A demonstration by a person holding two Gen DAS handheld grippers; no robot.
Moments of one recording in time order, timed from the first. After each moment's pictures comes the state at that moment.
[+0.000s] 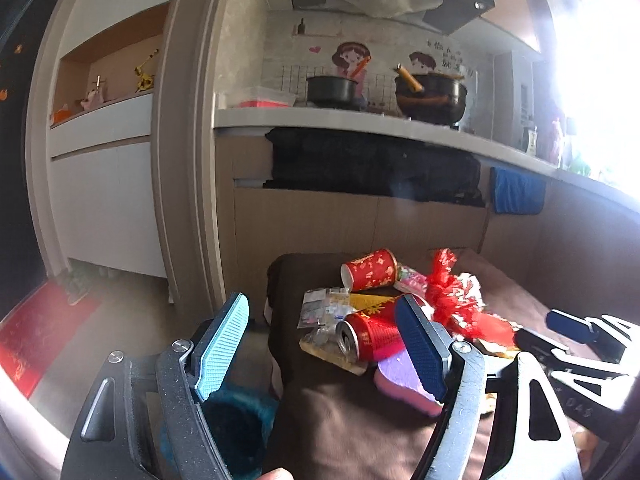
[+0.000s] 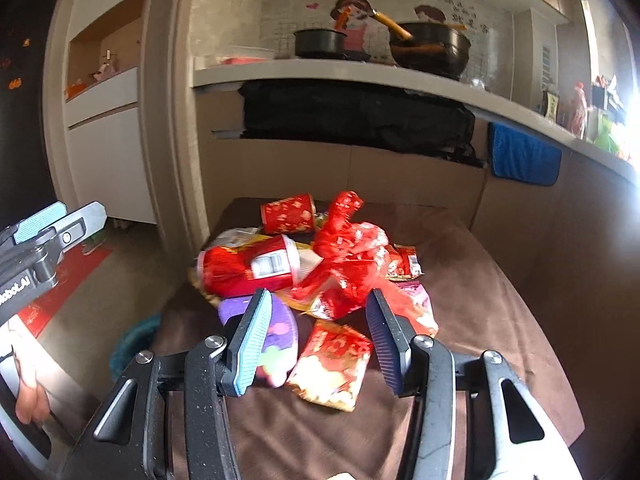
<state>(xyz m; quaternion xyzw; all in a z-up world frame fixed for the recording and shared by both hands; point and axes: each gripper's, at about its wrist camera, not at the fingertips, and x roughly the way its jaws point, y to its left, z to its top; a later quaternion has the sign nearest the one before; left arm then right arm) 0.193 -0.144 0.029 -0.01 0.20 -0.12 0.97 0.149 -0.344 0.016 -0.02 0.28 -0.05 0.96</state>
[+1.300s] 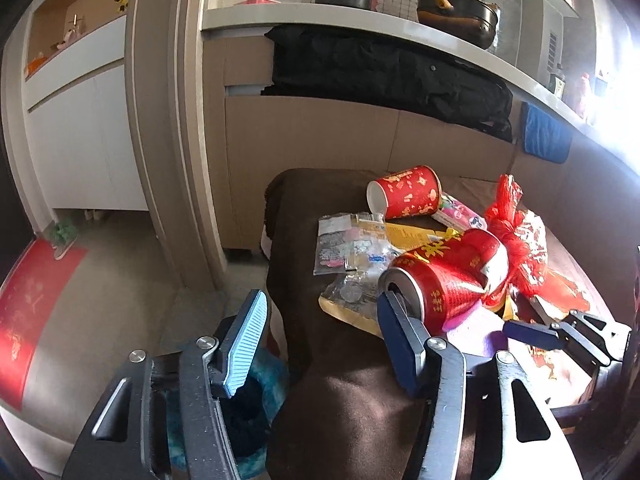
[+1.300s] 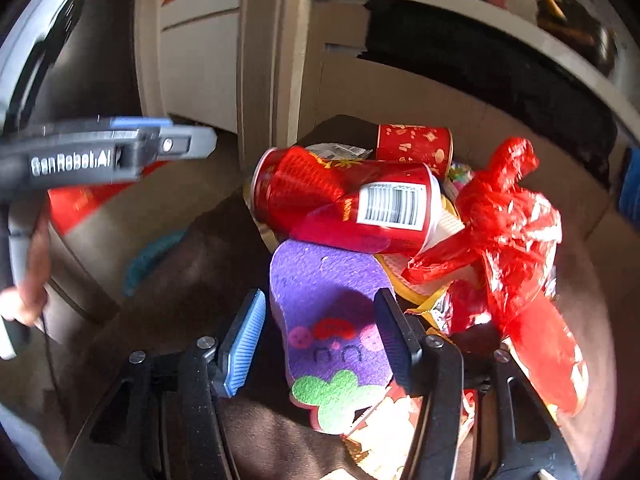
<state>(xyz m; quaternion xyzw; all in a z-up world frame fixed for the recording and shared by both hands) 0.288 -0.144 -0.051 -0.01 0.34 -0.13 0.93 0.236 -0.294 -0.076 -0.14 0.38 0.13 0.90</state>
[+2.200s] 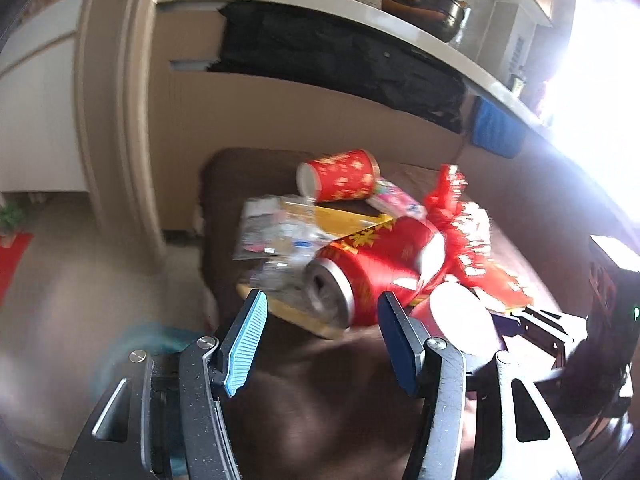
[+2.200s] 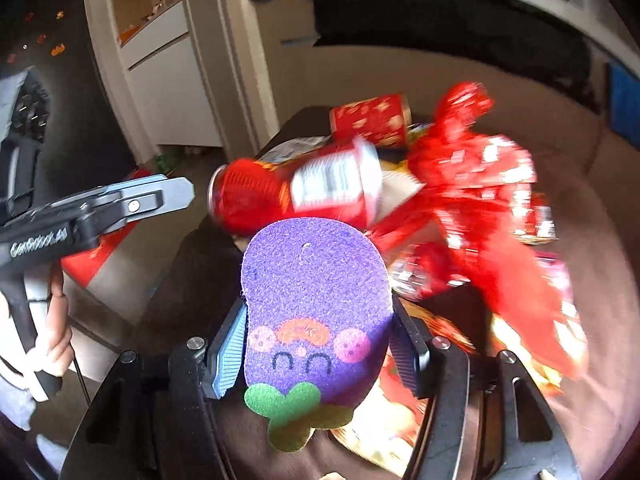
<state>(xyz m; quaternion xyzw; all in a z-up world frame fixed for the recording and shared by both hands) 0.296 -0.164 -0.053 -0.06 0.38 -0.25 0.89 0.233 -0.345 -0.058 -0.01 0.42 0.12 0.90</state>
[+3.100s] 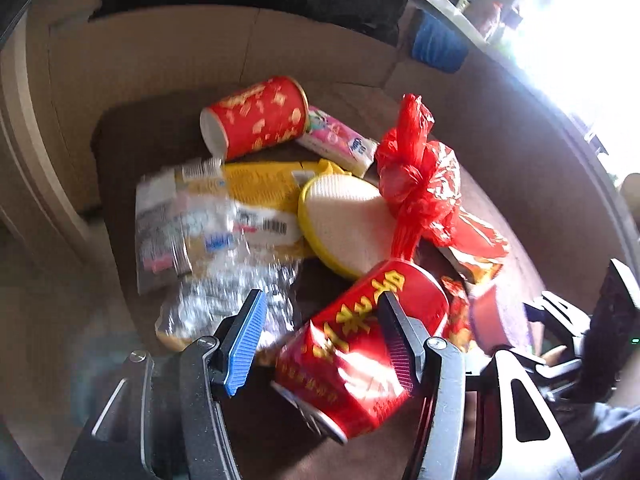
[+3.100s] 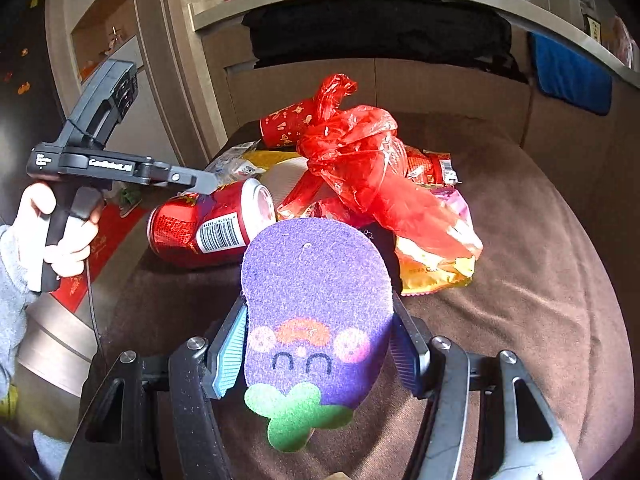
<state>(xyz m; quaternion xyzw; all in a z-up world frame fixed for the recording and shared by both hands) 0.368 -0.205 -0.074 0.00 0.49 -0.39 0.77 0.176 -0.394 -0.054 0.04 0.40 0.04 0.92</state>
